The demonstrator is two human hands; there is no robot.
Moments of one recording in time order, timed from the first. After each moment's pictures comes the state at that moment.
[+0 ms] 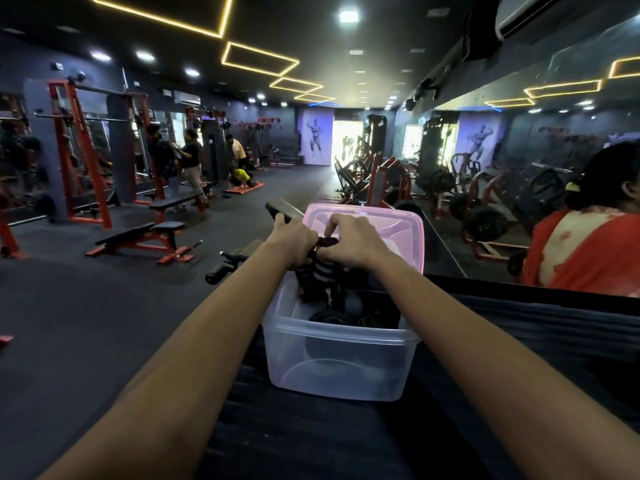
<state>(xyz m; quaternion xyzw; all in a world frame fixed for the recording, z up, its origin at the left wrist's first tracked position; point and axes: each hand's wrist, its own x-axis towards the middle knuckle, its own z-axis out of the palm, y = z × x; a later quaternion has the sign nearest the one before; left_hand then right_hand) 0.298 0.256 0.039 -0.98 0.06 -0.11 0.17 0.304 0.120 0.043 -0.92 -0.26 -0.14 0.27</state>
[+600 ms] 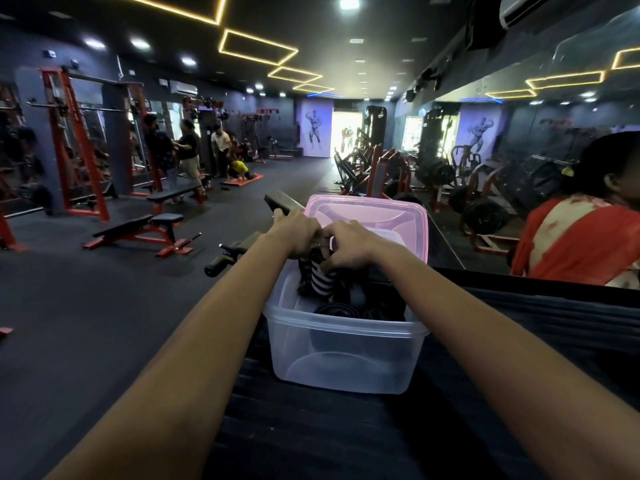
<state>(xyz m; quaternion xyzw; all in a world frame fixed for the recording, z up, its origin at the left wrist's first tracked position) 0.305 0.265 0.035 -0.99 0.06 -0.11 0.08 0.308 0.128 0.038 -0.93 -0.34 -0.03 0.15</state>
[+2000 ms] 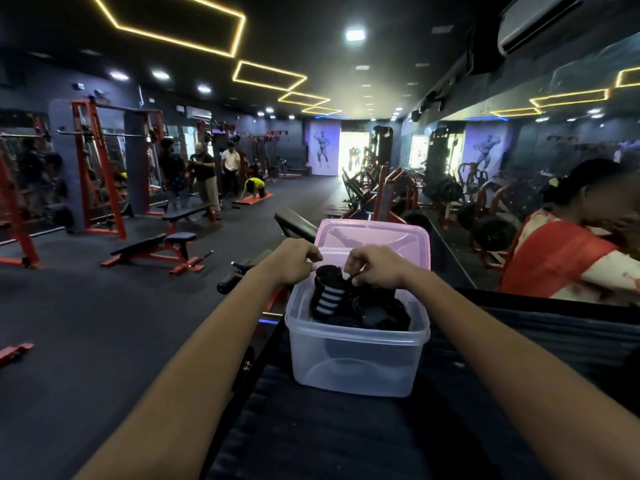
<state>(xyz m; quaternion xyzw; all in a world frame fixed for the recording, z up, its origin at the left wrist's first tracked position) 0.252 0.287 0.045 -0.97 0.10 -0.15 -0.17 0.293 0.092 0.045 -0.92 -0.32 -0.02 0.21</state>
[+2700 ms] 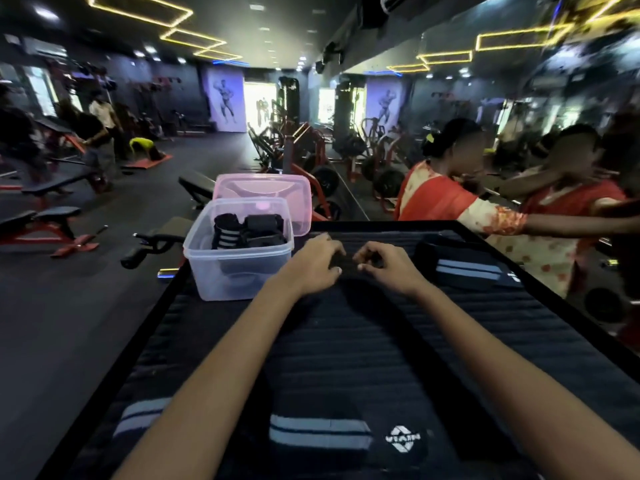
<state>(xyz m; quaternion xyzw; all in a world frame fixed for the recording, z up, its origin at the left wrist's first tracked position) 0.104 0.070 0.018 -0.92 0.29 -0.13 -0.22 0.119 -0.117 -0.009 -0.92 -0.17 -0.13 0.33</state>
